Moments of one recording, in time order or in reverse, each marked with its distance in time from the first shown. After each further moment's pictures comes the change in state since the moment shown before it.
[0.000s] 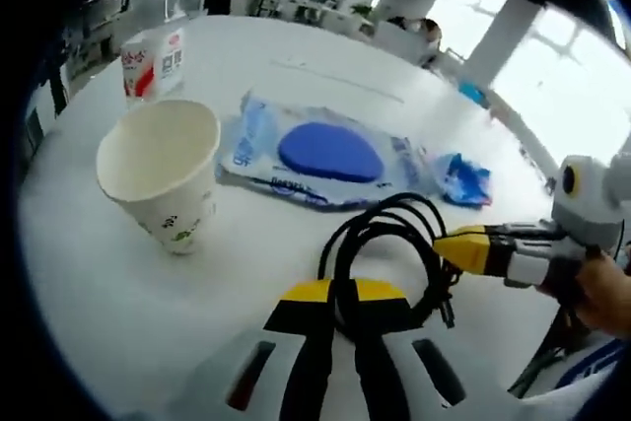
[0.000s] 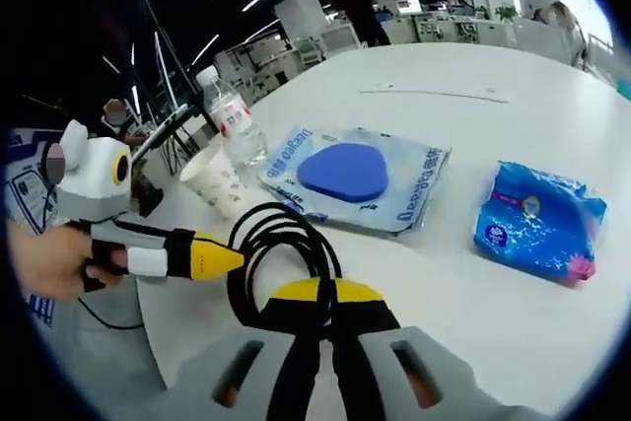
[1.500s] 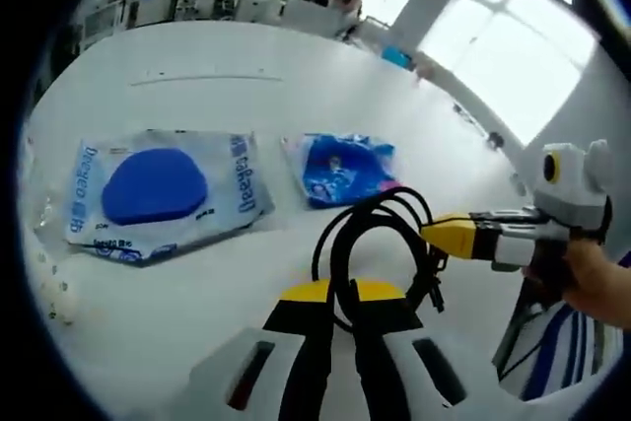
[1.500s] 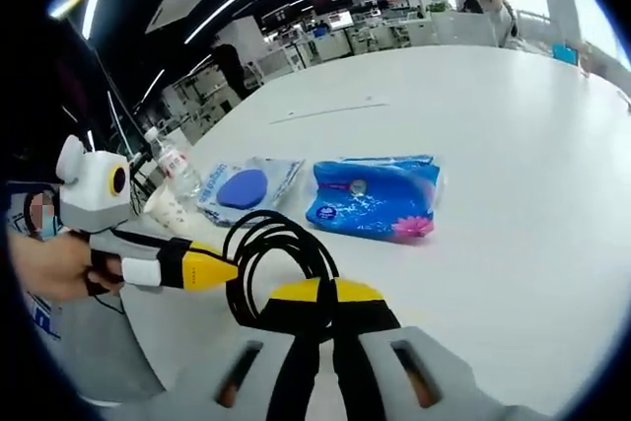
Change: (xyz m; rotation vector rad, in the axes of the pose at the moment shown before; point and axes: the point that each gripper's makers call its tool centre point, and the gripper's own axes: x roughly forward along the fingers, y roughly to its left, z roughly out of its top) left arm 0.048 -0.130 0.003 0.161 0.107 -0.247; right arm -0.095 -0.101 -0.010 0.166 -0.080 -0.183
